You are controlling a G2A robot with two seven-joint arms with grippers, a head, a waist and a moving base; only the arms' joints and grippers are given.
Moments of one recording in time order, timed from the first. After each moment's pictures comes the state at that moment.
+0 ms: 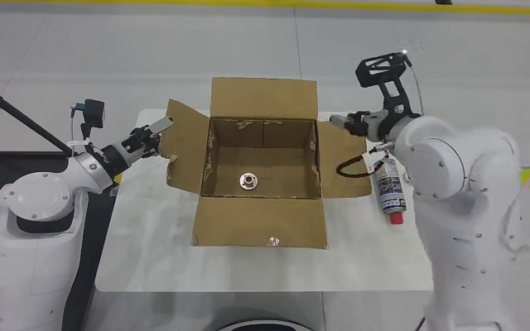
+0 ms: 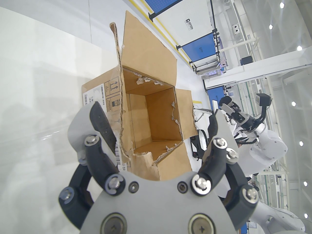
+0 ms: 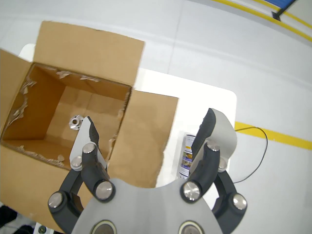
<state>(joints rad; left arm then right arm) 1.18 -1.05 -1.73 -1.78 -0.01 0.11 -0.86 -0.65 -1.29 1.24 -1.90 -1.14 0.08 1.40</state>
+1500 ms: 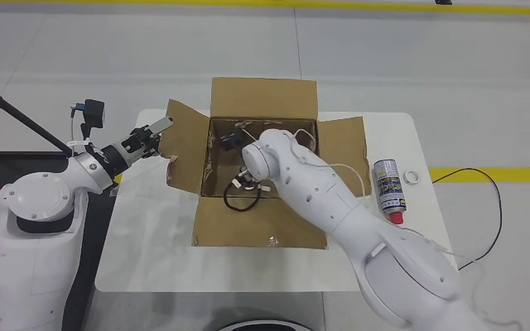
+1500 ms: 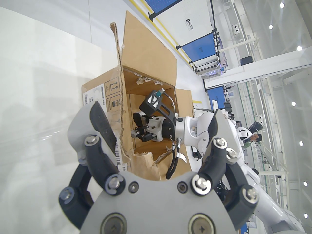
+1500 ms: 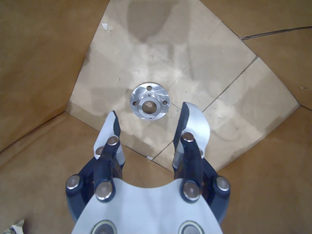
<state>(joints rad) 1.18 -1.05 -1.73 -1.78 -0.01 0.11 -0.86 -0.24 -1.73 0.44 -0.70 -0.67 0.14 1.11</state>
